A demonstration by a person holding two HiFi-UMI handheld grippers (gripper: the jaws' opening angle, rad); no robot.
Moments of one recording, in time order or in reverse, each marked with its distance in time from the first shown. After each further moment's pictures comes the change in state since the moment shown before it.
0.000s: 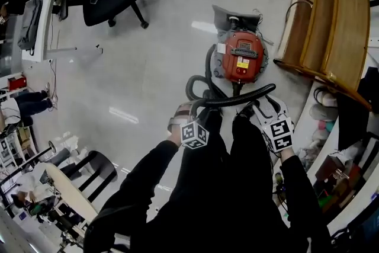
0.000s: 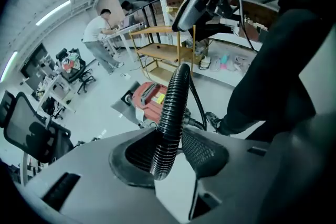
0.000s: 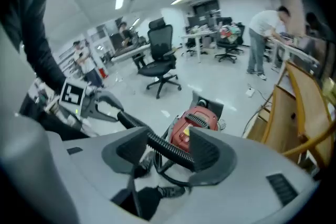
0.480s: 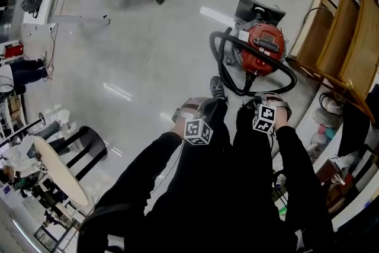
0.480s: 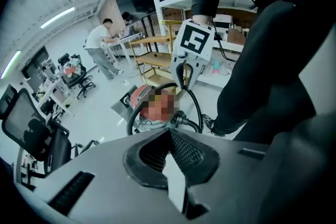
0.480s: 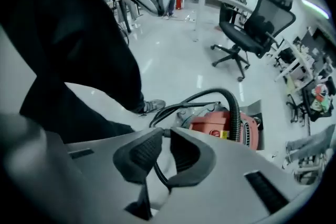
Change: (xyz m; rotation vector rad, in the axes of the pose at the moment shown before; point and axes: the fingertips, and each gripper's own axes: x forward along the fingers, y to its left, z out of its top) left arm -0.056 -0.034 -0.051 0.017 -0.119 -0.012; right arm 0.122 0.100 -0.130 -0.910 0.500 0.246
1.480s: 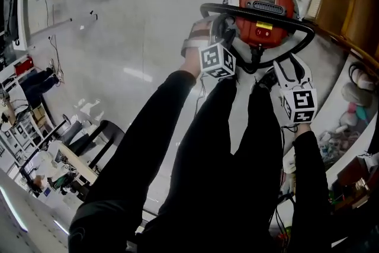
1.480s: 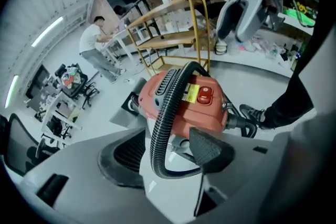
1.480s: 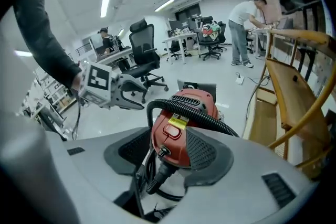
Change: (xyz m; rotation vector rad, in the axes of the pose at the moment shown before) left arm 0.262 0.141 0.032 0.123 0.082 0.129; right arm -0.001 -0.126 -0.096 1.061 -0.595 -0.356
